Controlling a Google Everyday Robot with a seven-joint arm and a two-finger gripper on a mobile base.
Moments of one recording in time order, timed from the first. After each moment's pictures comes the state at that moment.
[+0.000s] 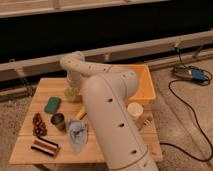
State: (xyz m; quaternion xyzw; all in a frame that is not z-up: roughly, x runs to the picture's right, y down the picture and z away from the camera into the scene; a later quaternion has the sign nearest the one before) arm -0.196 0.013 0.936 -0.31 0.14 0.55 0.76
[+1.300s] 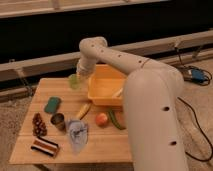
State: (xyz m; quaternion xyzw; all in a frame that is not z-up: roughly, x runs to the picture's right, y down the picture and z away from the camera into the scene) arm -0.135 -0.060 0.830 -0.33 0.02 0.61 0.72
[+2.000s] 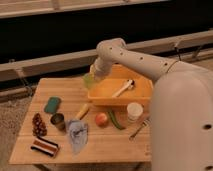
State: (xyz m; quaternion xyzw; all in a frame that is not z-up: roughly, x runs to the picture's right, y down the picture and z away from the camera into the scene) arm -0.051 -0.053 0.813 -0.28 0.05 0.68 0.67
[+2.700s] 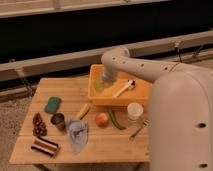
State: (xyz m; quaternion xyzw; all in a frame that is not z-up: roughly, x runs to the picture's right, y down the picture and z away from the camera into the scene) arm 0.007 -0.021 0.863 -0.21 0.12 0.75 0.62
